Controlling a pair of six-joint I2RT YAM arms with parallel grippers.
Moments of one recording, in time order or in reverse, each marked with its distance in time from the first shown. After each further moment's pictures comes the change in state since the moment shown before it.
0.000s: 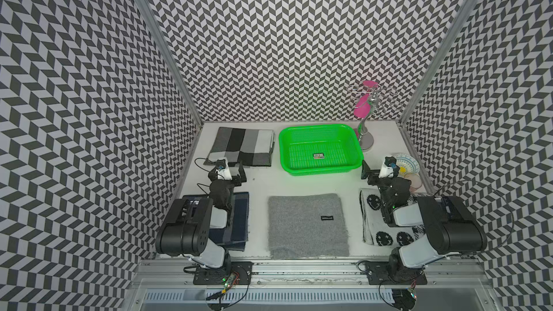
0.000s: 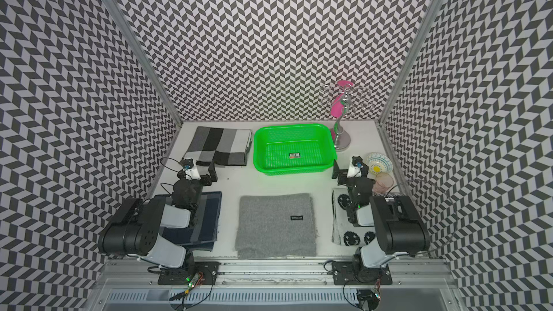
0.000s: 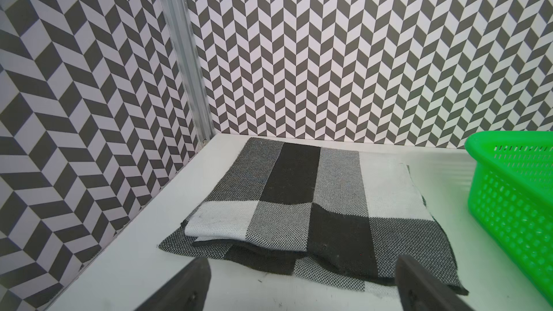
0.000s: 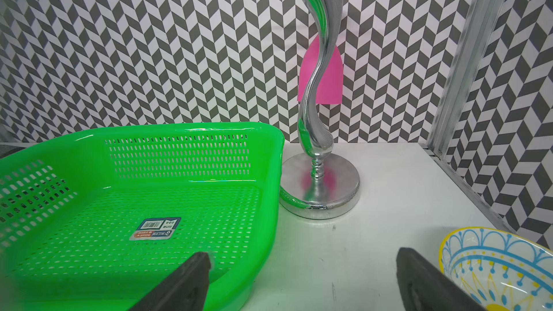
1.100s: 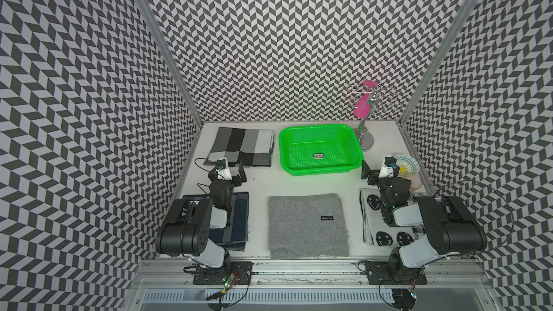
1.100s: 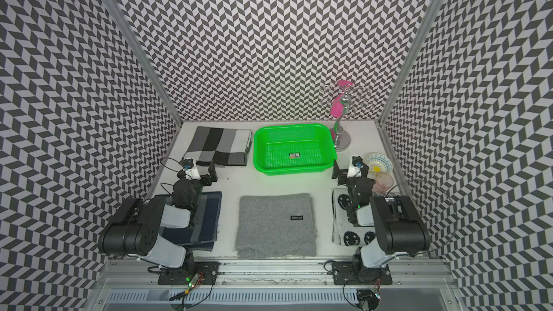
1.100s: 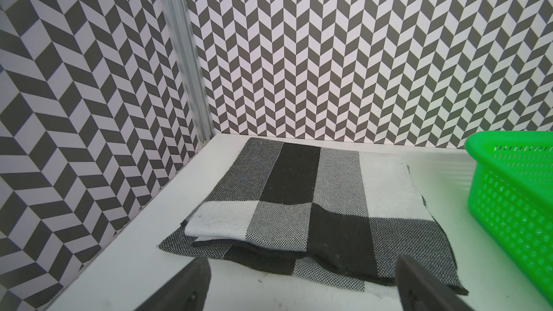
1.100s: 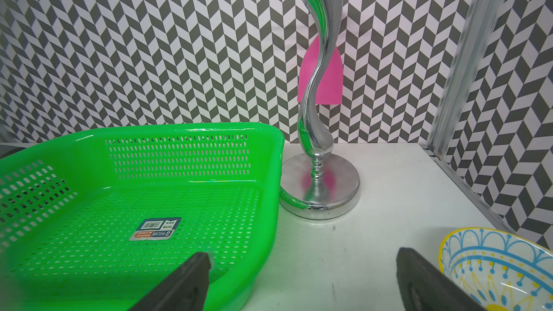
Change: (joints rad) left arm 0.000 0.000 0.000 0.000 0.000 0.000; right arm 0.000 0.000 -0.001 0.005 0.003 0.001
